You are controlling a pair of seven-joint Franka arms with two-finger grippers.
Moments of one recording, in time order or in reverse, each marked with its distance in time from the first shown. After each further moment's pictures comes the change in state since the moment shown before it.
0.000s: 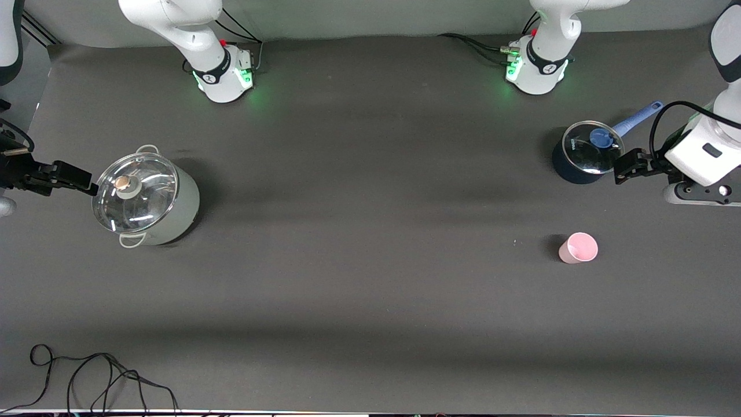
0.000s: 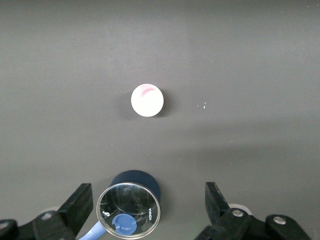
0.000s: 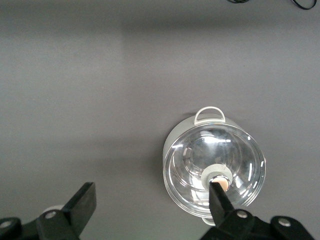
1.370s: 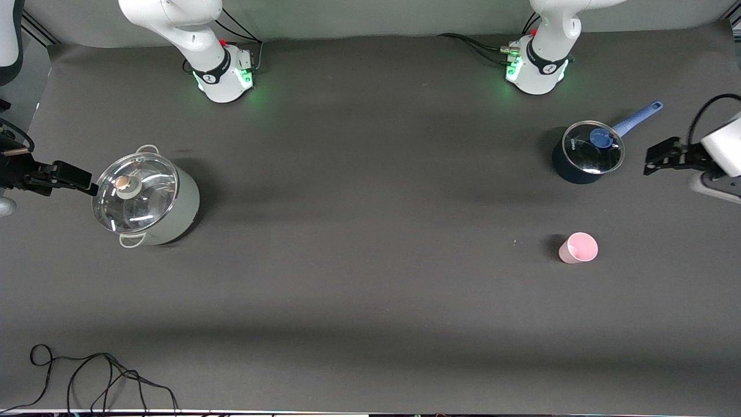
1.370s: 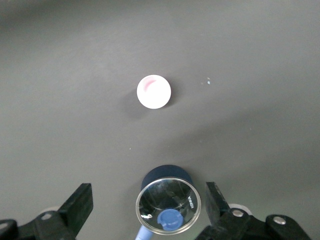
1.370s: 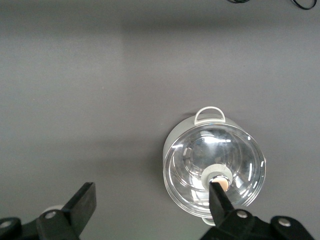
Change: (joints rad) left arm 0.137 0.010 0.023 0.001 -0.082 -0.020 0.518; right arm 0.000 0.000 0.000 0.000 0.000 0.000 0.000
